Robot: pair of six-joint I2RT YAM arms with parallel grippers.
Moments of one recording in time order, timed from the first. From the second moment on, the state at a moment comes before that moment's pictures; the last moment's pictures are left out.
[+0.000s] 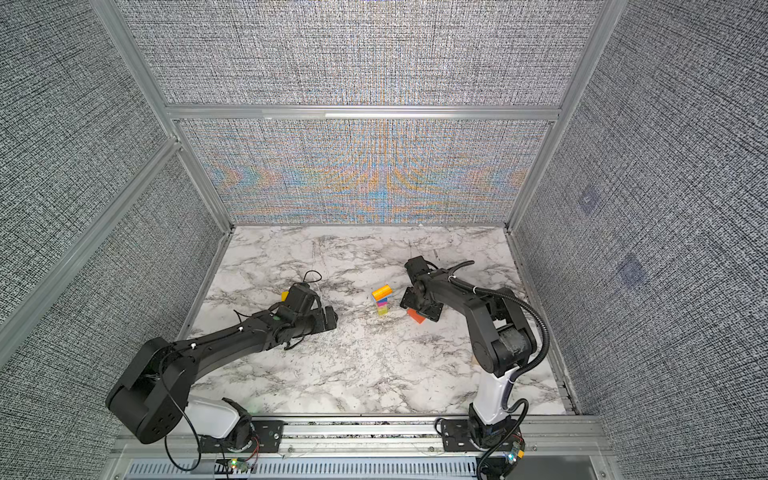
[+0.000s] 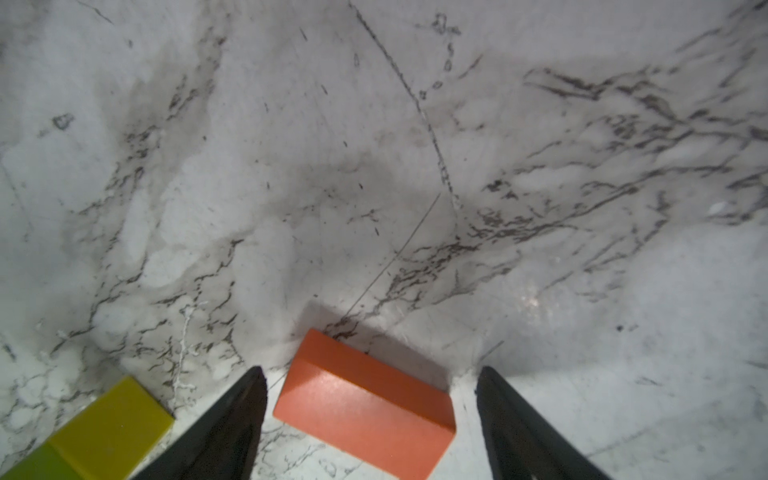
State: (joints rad) left arm -0.60 1.43 0.70 -0.23 -0.02 -0.70; right arm 0.40 1.83 1.17 -0.65 0.07 0.79
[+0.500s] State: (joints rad) left arm -0.60 1.44 0.70 -0.22 -0.02 -0.70; right arm 0.40 1.81 1.13 -0.65 0.06 0.79
